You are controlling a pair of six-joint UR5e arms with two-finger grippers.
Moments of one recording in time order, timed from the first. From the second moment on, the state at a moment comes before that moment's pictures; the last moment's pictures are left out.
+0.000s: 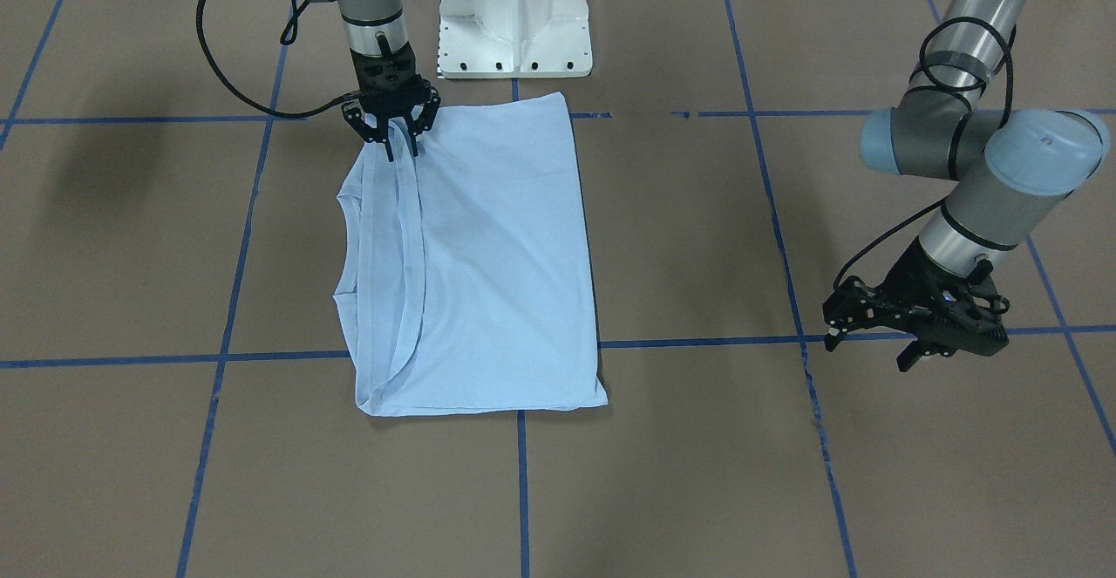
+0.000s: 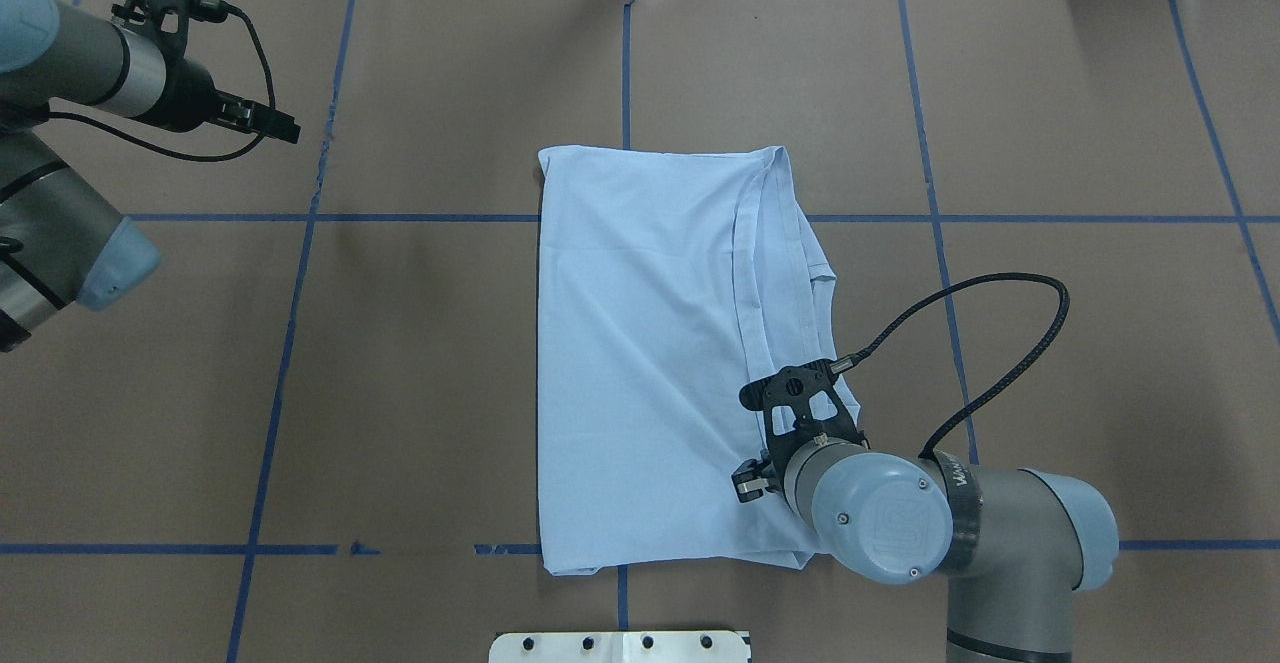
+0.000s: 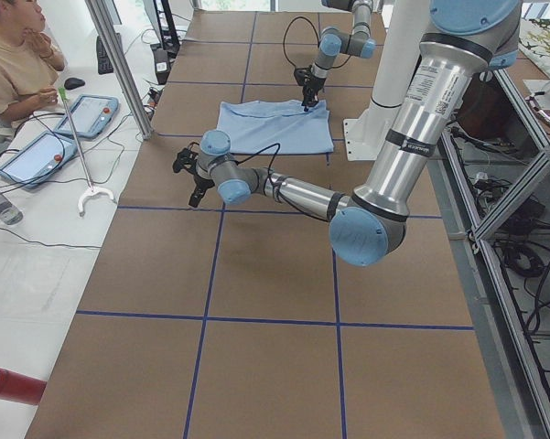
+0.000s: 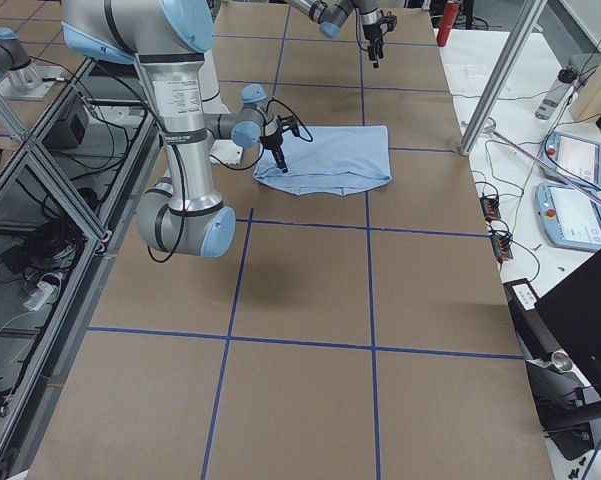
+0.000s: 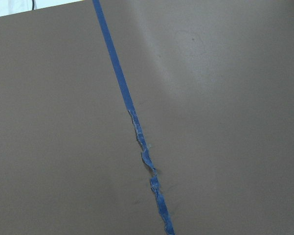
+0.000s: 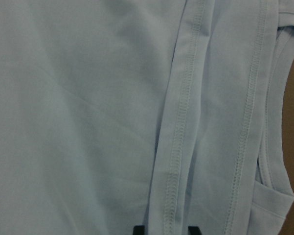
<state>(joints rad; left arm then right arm) -1.00 -1.96 -1.41 -2.28 -2.04 -0.67 0.20 -1.28 1.99 -1.48 1.43 1.11</state>
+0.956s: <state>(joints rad) -1.00 -1.96 -1.41 -2.28 -2.04 -0.67 0.18 -1.29 1.99 -1.49 1.43 1.11</state>
